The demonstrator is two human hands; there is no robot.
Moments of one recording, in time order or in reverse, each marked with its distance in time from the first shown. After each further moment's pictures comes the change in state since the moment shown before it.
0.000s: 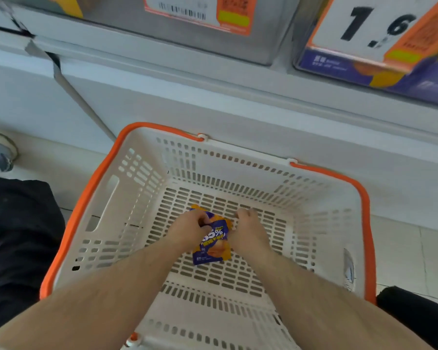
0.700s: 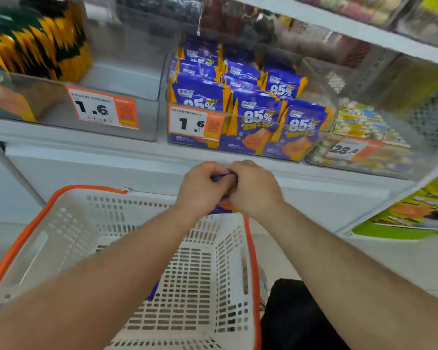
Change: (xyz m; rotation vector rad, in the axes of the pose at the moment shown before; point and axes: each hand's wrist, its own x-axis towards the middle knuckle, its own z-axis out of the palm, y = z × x) left_hand -0.120 0.263 -0.053 -0.468 0.351 0.693; right_hand -0.162 -0.006 -0.260 -0.344 0.669 -0.306
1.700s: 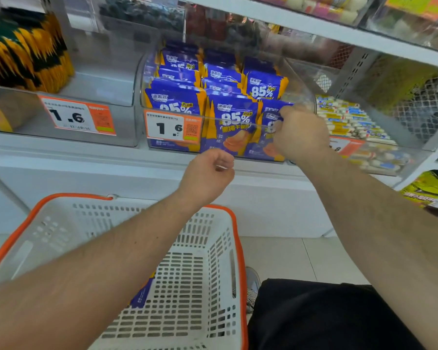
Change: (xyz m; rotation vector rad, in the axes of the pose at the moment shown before) left_hand 0.017 0.036 0.025 -0.031 -0.068 0.010; right_hand 0.046 0.087 -0.094 -0.301 0.271 0.207
